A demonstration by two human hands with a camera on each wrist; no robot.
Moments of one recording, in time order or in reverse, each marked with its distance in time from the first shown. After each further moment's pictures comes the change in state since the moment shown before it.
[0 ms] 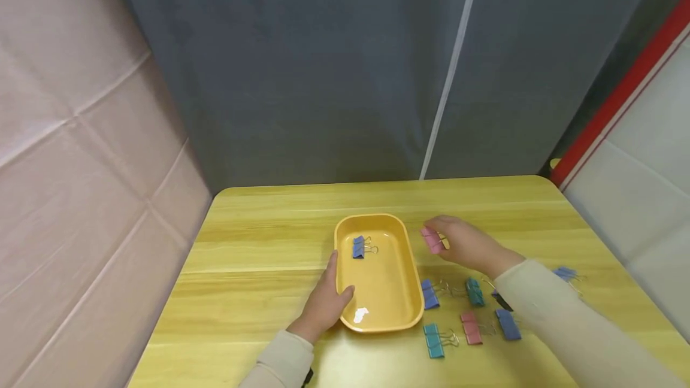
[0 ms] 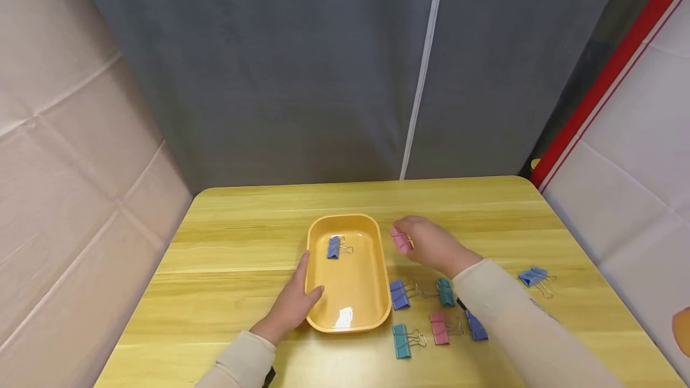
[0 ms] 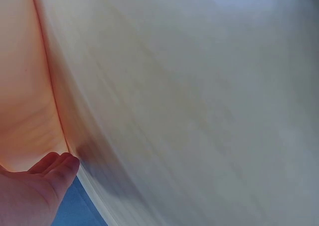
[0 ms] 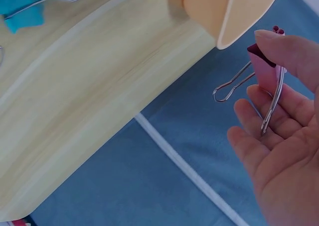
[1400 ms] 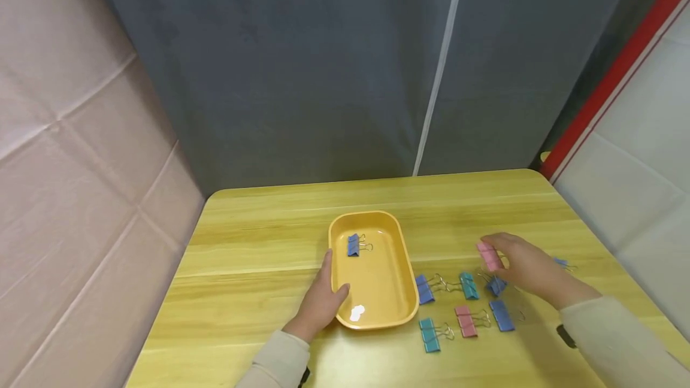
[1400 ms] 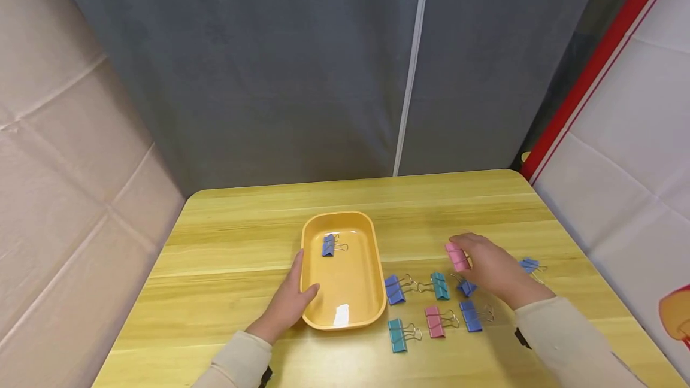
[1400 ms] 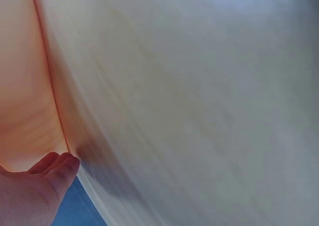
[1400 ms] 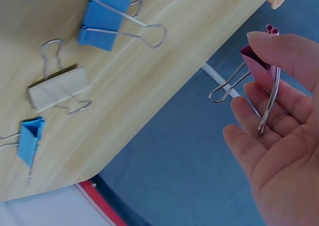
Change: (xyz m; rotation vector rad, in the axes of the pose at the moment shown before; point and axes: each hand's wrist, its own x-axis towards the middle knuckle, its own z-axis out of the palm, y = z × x) left_hand 0.000 0.000 -0.002 -0.026 -0.004 0.000; right_hand -0.095 0.038 -0.014 -0.015 -0.005 0.257
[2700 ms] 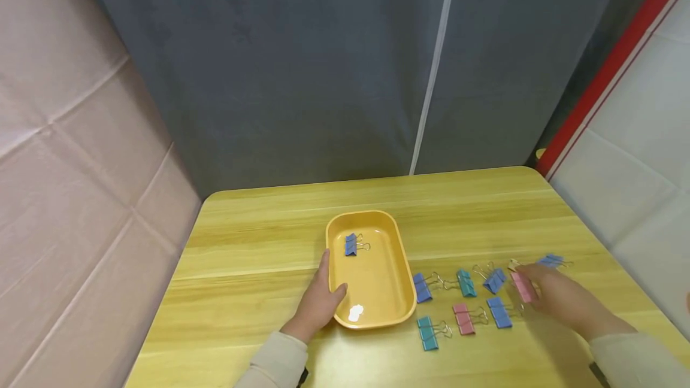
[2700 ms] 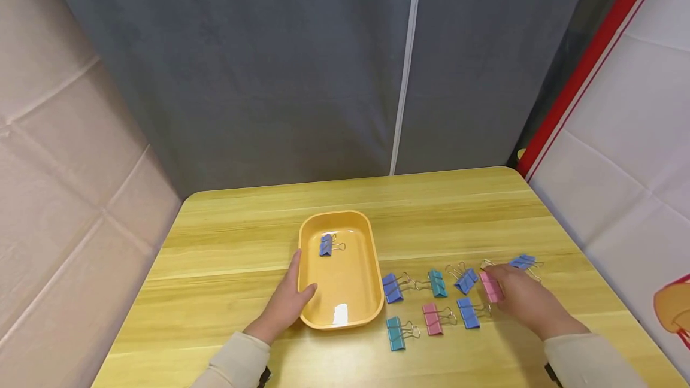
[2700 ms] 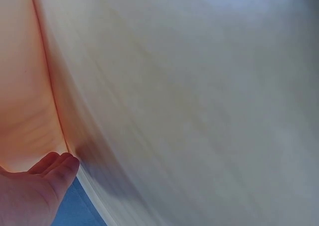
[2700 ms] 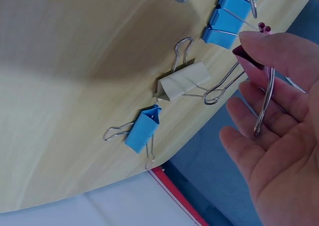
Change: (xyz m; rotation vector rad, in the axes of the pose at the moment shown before) left_hand 0.002 -0.003 0.000 -0.004 -0.004 0.004; right_hand -0.056 0.049 0.026 -0.030 0.045 0.026
